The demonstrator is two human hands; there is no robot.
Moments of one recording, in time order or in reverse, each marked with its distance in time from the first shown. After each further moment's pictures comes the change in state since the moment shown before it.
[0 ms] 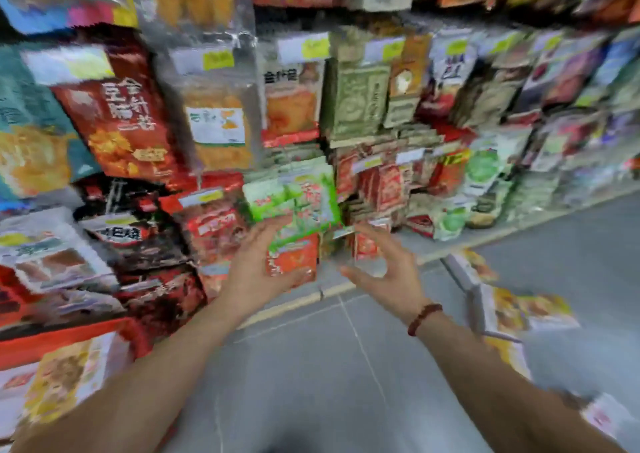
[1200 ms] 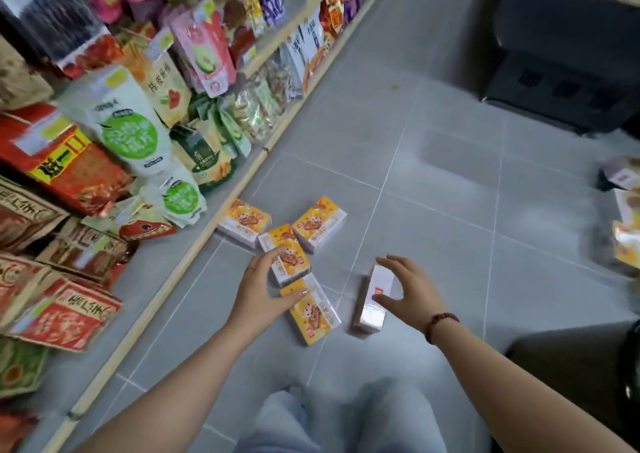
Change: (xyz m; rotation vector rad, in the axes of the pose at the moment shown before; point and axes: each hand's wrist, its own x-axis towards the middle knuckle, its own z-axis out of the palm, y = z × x) left_hand 0.116 0.306 0.662 -0.292 -0.806 0.015; right_hand -0.232 0.427 -0.527 -0.413 0.187 0.958
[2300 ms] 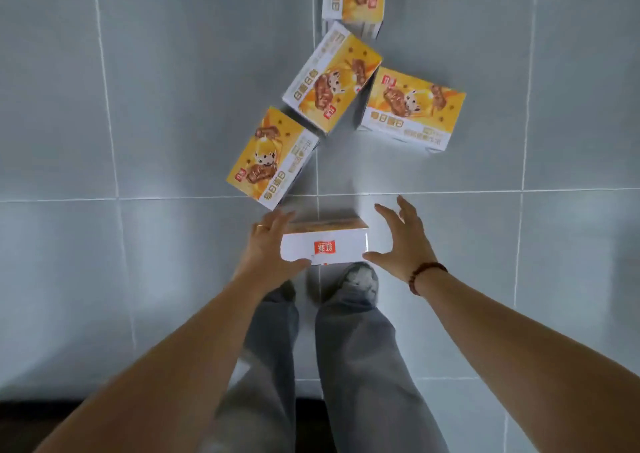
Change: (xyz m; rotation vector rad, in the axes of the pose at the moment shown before) left_hand 0.128 -0.119 0.418 -0.124 0.366 -1.127; right_hand 0.371 0.250 0.119 -0.589 -0.942 -0.478
